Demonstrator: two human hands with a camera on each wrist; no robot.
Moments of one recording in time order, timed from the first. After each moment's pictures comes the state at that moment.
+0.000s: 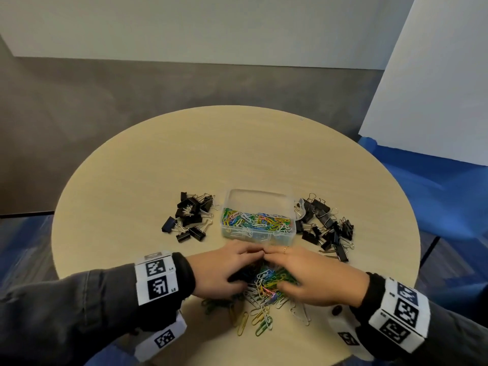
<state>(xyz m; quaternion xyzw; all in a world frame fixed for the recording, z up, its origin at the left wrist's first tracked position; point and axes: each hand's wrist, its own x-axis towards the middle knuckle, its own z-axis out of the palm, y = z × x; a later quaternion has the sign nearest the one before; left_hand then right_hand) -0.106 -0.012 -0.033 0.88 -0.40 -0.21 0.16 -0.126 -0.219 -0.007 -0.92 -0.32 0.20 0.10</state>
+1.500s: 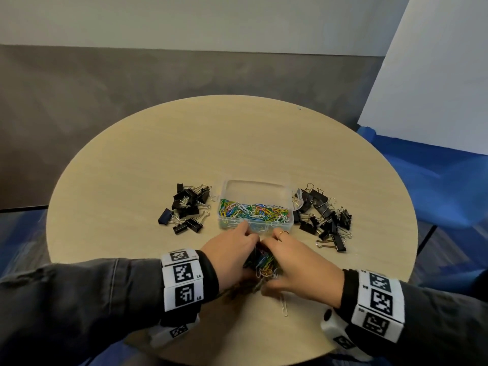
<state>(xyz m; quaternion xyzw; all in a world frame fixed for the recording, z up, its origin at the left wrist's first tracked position) -0.112 -0.041 -0.035 0.95 -0.27 -0.14 0.09 -0.128 -0.205 -0.034 -0.95 -0.23 0.17 0.15</state>
